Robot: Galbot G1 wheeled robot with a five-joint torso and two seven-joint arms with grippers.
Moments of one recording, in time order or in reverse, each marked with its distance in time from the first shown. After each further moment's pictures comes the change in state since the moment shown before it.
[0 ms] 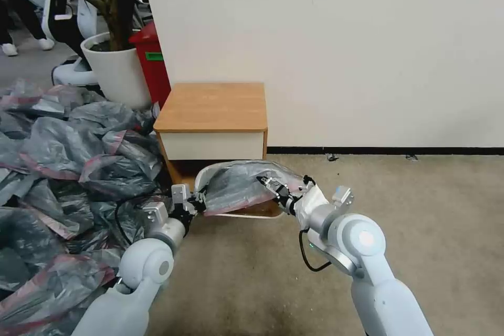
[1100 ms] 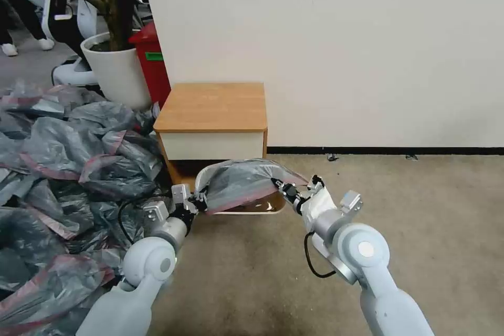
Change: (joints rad) left arm -0.015 -0.024 0.004 0.010 -0.094 0.003 -0.061; right arm -0.056 -0.044 -0.010 0.016 -0.169 0.132 -0.195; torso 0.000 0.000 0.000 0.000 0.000
